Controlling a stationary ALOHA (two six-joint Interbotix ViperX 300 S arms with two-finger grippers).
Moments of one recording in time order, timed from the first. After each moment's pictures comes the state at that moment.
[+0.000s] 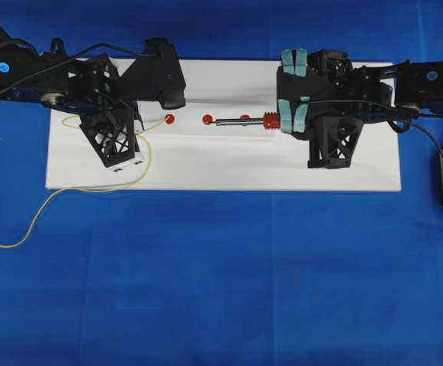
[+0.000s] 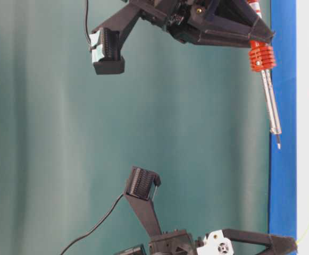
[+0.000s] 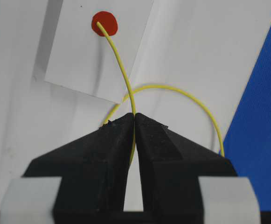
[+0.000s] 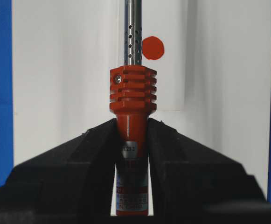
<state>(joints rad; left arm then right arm) 0.17 -0.08 0.60 0.01 0.63 -0.14 -0.17 -0.19 0.70 -0.02 0.45 -0.03</state>
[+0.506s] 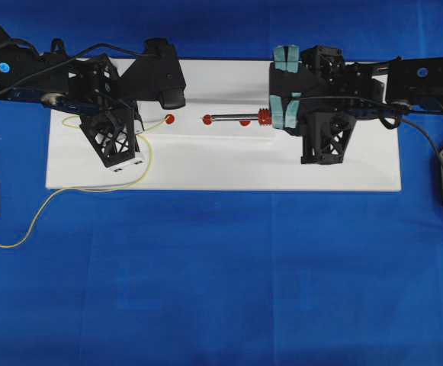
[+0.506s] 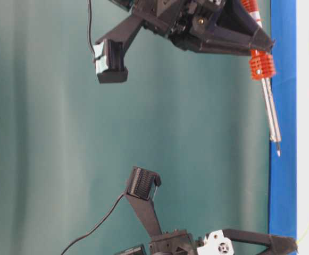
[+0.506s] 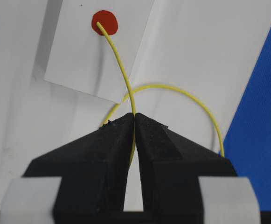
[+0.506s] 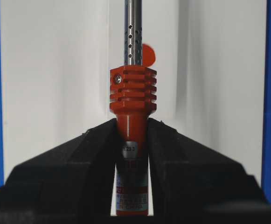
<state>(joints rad) 0.17 -0.08 0.60 0.01 0.63 -0.15 -0.18 -0.15 0.66 -0.03 0.45 -0.03</state>
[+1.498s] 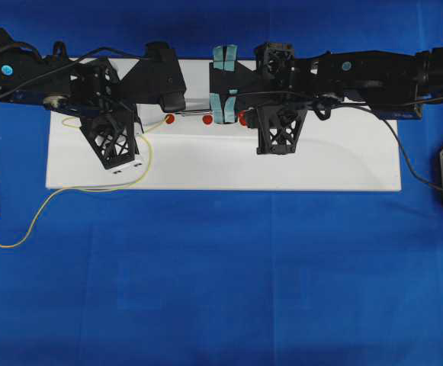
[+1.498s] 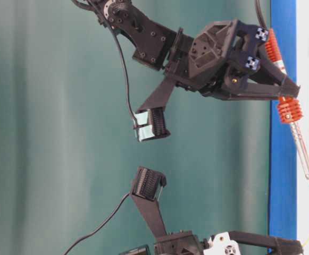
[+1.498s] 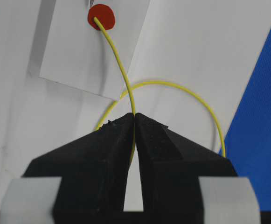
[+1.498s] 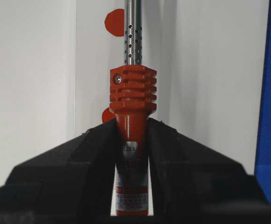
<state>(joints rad) 0.16 -0.07 0.61 0.01 0.63 -0.14 -0.20 0.10 0.46 -0.08 0.50 -0.03</state>
